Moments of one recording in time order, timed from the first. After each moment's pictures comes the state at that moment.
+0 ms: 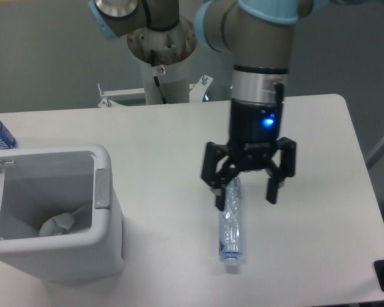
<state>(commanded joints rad) 2.57 -1.88 -1.41 -0.81 1.15 0.06</state>
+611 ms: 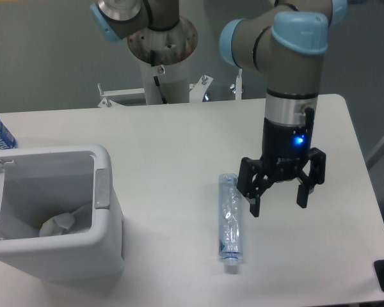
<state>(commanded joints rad) 2.60 -1.93 -1.44 -0.82 1.26 0.25</state>
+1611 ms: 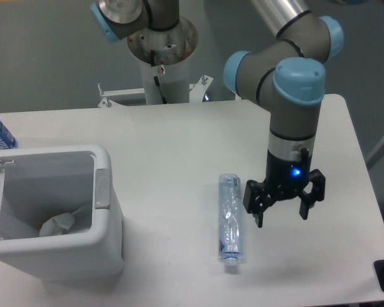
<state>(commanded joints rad) 2.58 -2.04 -1.47 -0.82 1.34 0.40</state>
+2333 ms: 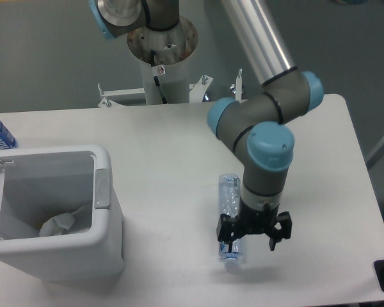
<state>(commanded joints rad) 2.45 -2.21 -1.43 -0.81 1.42 0.45</state>
